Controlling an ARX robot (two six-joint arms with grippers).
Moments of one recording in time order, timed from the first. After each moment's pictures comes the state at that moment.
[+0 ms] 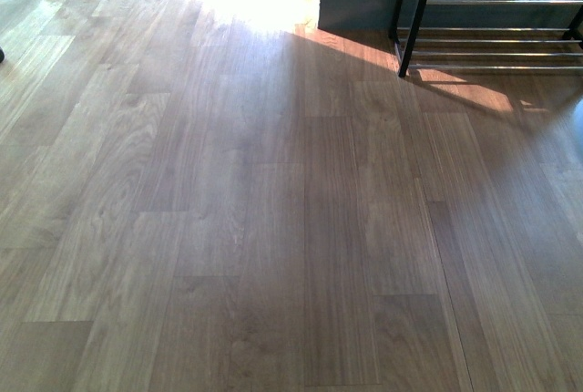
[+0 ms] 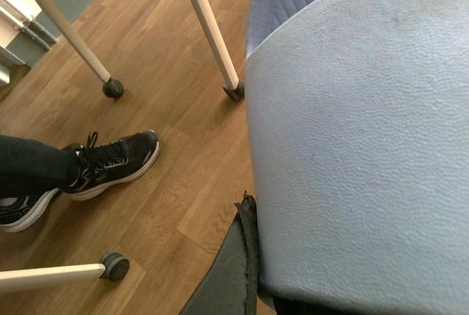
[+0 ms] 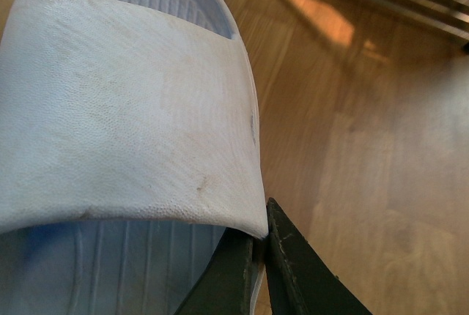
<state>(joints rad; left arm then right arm) -0.30 0.90 0.31 -0.16 -0.86 -0.29 -0.55 2.00 0.46 0.96 -0.62 -0.67</state>
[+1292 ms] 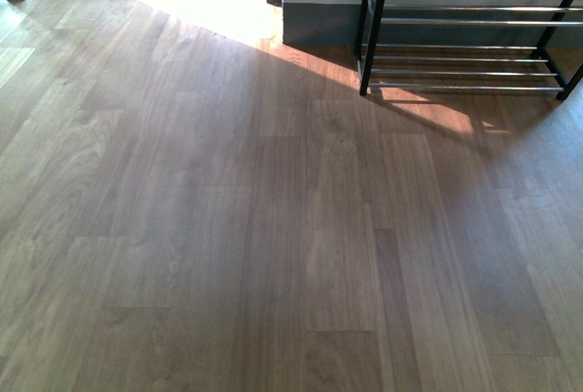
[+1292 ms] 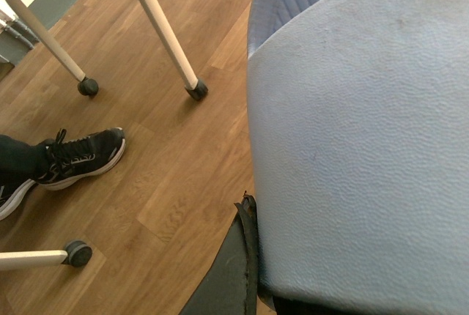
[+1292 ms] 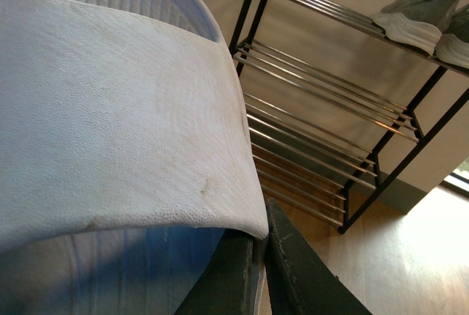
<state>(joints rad) -0.30 0.90 0.31 -0.16 -0.86 -0.29 -0.56 0.67 0.23 0.35 -0.82 -0.44</state>
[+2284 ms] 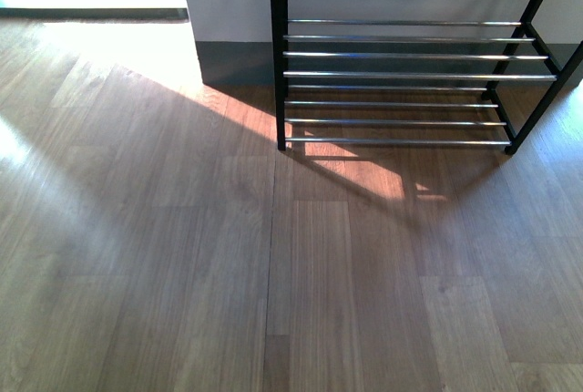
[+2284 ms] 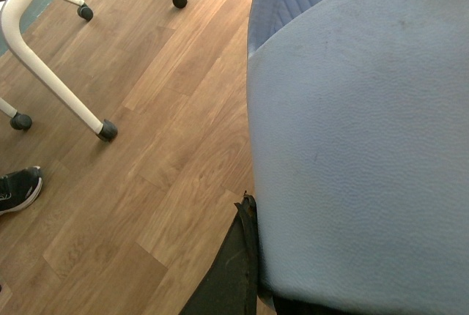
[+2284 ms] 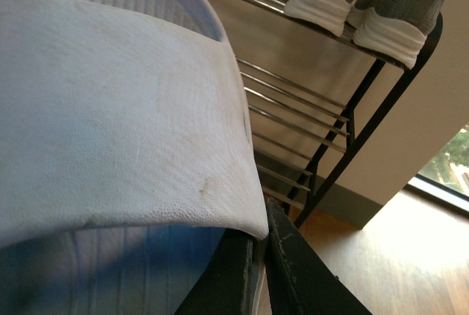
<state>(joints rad) -0.30 0.90 0.31 -0.16 -0.86 -0.29 -0.56 0.67 0.23 0.35 -0.81 -0.44</state>
